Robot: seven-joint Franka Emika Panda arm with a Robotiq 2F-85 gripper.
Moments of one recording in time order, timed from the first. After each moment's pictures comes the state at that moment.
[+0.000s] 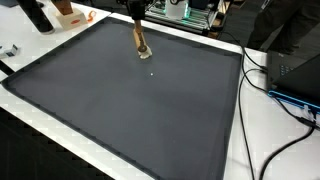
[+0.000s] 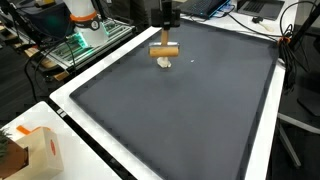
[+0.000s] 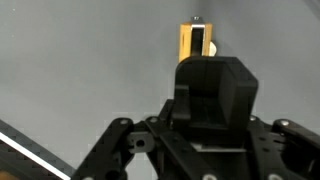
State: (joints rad) arm 0.07 -0.14 0.00 -2.41 -0.11 2.37 -0.59
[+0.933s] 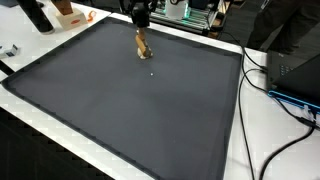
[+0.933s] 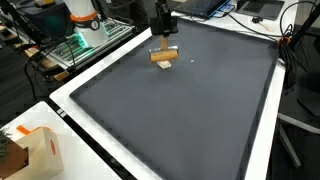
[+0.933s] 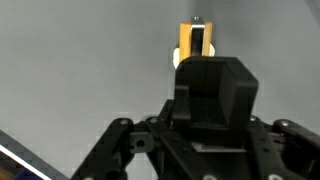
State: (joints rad) arm 0.07 -0.12 0.00 -2.49 -0.04 2.49 -0.75
